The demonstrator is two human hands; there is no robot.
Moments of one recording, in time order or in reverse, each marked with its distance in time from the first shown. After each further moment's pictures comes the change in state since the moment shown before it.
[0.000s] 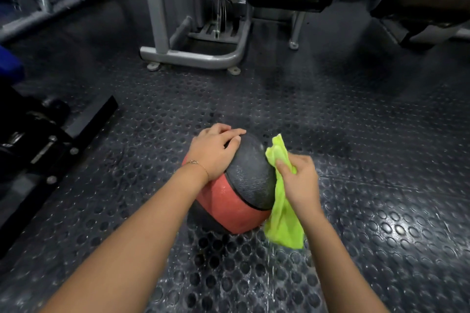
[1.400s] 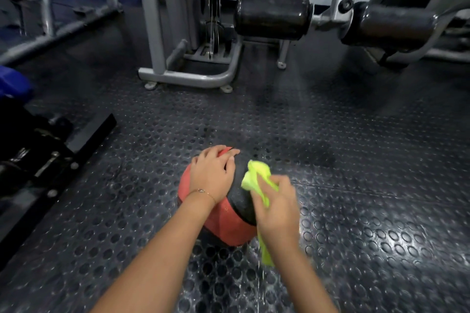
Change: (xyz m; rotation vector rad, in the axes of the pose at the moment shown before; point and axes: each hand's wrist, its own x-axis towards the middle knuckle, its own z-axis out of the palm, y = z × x) left_hand -0.029 0.018 0.023 0.145 0.208 -0.004; right_hand -0.063 -0.022 -0.009 -0.226 0.055 -0.224
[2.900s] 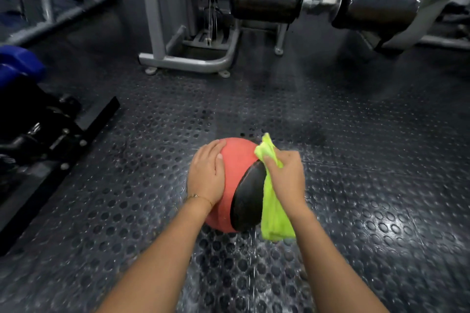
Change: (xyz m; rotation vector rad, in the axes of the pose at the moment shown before) left_hand -0.075 0.003 0.006 -0.309 0.138 -0.023; right_hand 0.008 0.034 -0.022 0.148 -0.013 0.211
